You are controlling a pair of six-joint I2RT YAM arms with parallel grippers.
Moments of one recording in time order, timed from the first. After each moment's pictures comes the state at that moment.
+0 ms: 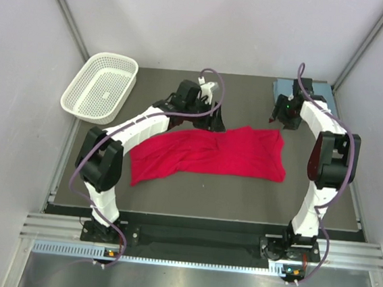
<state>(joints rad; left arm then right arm) -0.57 1.82 1.46 -0.26 0.46 -0.40 0.01 1.97 1.58 -0.65 -0.06 0.33</state>
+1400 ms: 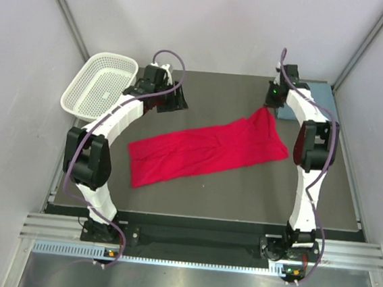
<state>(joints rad) -0.32 1.78 1.49 -0.43 0.23 -0.46 0.07 2.26 1.93 -0.61 -0.11 0.21</state>
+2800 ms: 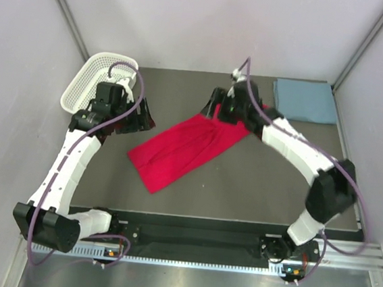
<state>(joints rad) -0.19 1.19 1.26 -0.81 0.15 -0.38 0.54 1.73 1.51 -0.37 -0.08 0.58</state>
